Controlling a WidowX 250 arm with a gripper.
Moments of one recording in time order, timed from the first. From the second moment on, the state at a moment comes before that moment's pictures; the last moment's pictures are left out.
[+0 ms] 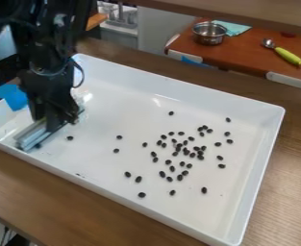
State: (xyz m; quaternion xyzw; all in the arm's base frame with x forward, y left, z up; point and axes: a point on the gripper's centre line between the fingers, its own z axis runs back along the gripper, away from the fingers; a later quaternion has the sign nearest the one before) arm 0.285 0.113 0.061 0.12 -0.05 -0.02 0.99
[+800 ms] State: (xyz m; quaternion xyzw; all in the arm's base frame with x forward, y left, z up) arm 0.288 0.039 0.059 0.11 -0.02 0.00 0.99
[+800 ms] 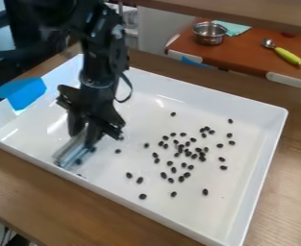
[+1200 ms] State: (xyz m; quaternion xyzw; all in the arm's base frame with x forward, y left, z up) arm 0.299 -0.012 0.058 0.11 -0.04 0.01 0.99
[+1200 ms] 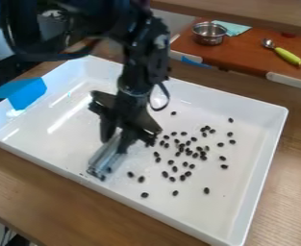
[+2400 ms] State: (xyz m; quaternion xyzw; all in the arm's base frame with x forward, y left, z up) arm 0.292 -0.098 0.059 0.07 -0.01 0.01 1.00
